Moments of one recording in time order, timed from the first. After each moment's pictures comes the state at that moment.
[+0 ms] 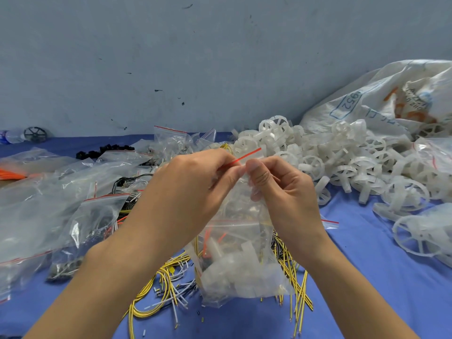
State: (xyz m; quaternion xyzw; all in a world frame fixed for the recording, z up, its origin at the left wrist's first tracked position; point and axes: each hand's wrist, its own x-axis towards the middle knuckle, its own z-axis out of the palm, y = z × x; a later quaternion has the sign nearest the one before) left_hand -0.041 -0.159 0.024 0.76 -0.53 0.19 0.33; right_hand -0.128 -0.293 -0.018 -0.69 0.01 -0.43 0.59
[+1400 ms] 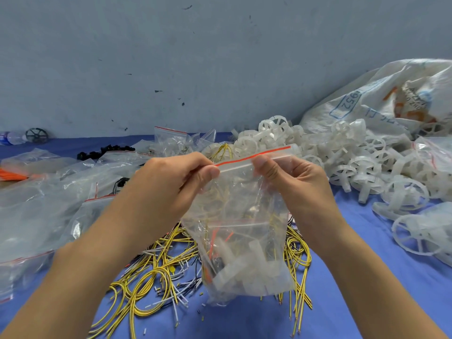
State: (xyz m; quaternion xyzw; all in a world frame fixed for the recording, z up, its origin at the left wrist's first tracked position) left_hand -0.015 -0.138 0.019 0.75 -0.55 0.18 0.33; right_hand -0.139 -0.309 -0.003 -0.67 0.08 -0.38 0.64
